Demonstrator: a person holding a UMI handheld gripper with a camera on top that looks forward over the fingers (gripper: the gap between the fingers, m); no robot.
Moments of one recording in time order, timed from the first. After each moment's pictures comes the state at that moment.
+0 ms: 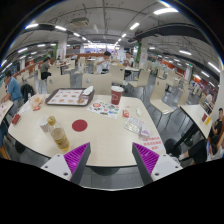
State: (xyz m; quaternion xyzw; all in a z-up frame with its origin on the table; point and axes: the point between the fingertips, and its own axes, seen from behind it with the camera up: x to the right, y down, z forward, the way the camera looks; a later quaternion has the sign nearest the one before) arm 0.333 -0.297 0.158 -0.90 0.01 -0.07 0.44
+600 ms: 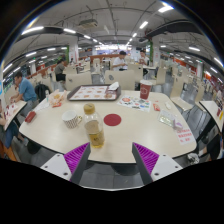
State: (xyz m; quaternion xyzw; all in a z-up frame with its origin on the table) arm 0.195 -0.290 0.098 -0.90 -0.02 0.02 0.44
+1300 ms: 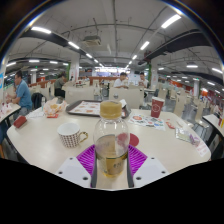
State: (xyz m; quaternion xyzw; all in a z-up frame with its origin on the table) arm 0.124 -0.171 0.051 -0.83 -0.03 -0.01 0.56
